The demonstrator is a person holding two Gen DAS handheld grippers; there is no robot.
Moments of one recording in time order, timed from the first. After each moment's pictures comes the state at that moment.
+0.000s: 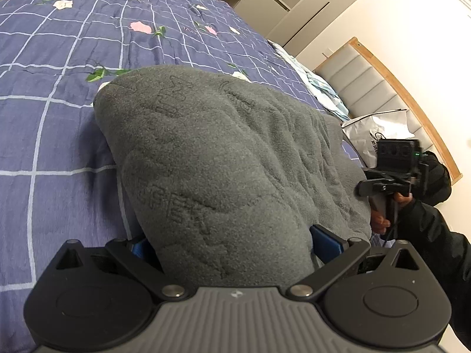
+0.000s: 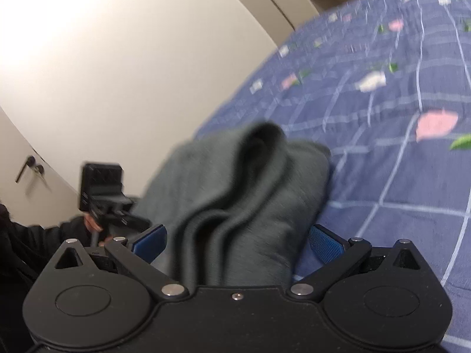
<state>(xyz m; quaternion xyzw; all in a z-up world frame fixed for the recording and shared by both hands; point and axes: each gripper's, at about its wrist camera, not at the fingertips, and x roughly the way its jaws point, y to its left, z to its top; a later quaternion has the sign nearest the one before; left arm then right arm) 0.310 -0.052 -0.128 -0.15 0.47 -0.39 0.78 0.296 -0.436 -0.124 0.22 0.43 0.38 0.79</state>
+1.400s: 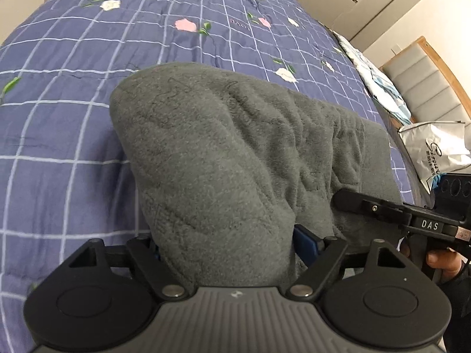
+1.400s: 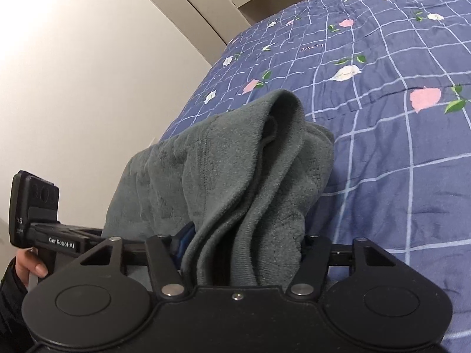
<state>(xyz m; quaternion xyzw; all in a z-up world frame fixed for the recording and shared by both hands) 0.296 -0.078 -0.061 -0.12 0.55 -0.24 0.79 0.251 -0.352 -0.074 0.24 0.43 0.21 0.84</state>
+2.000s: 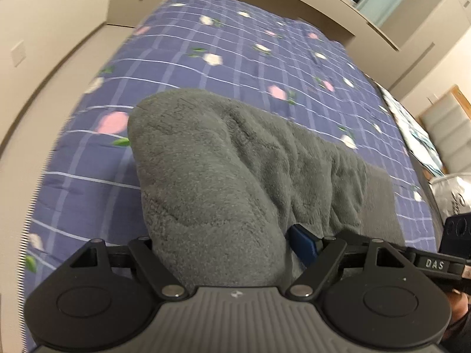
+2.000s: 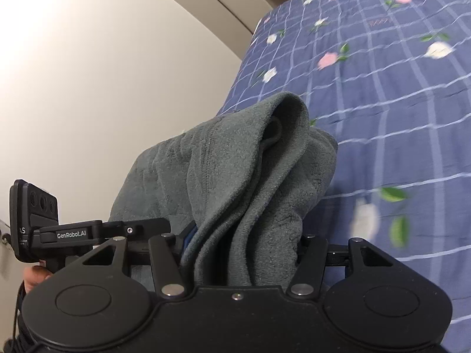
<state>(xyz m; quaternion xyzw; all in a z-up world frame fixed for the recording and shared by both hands) 0.296 0.063 -0.014 -0.15 0.51 -0.13 0.84 0.289 -0.202 -0.053 0.29 0.46 0.24 0.81</state>
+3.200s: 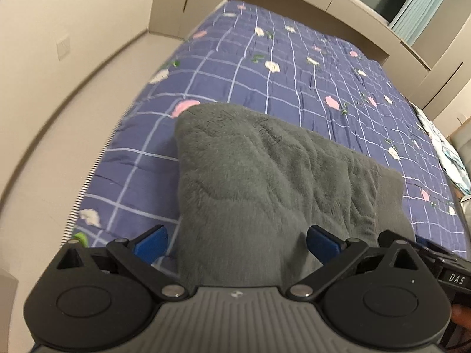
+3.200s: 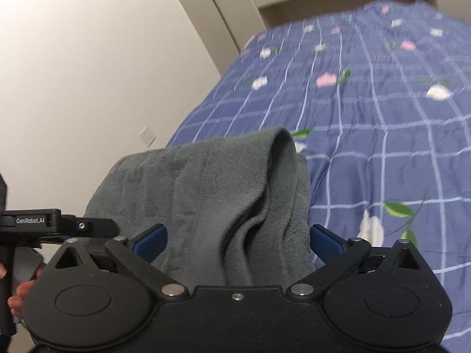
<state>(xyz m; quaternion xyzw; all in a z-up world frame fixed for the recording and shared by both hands) 0.258 0.111 -0.048 -0.14 0.48 -0.06 0.86 0.254 -0.146 -0.063 0.15 0.40 0.15 0.89</state>
